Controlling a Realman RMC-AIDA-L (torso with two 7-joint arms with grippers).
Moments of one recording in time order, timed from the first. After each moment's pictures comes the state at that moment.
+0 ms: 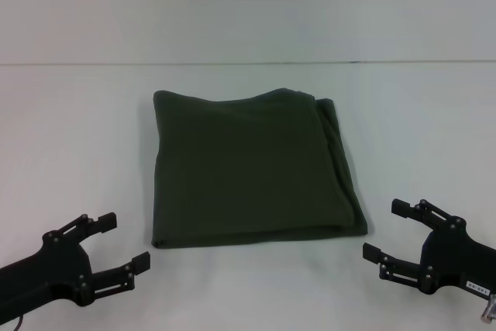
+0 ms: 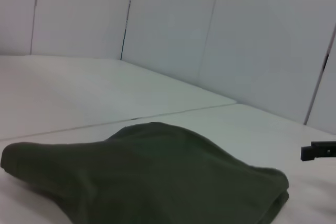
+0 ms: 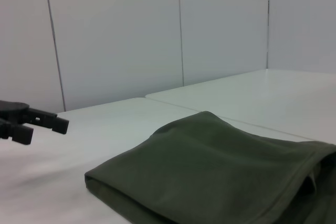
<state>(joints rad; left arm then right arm) -0.28 -2.17 0.31 0.67 2.12 1.66 -1.07 0.34 2.10 -0.63 -0.35 -1.81 -1.44 0.77</state>
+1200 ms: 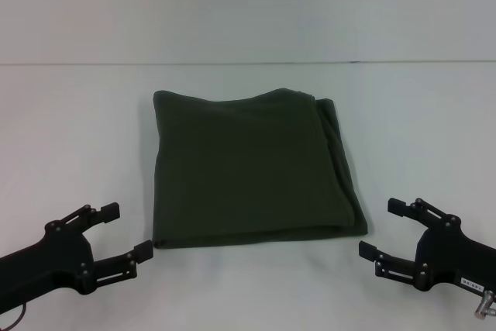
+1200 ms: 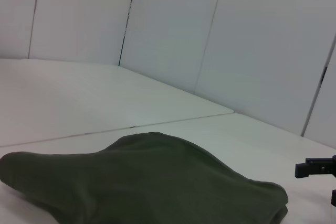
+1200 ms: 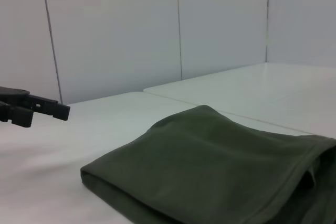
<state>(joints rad) -0.30 -2.17 0.31 0.67 2.12 1.67 -1.12 0.36 2.10 -0.63 -0.33 -1.81 -1.41 0.77</state>
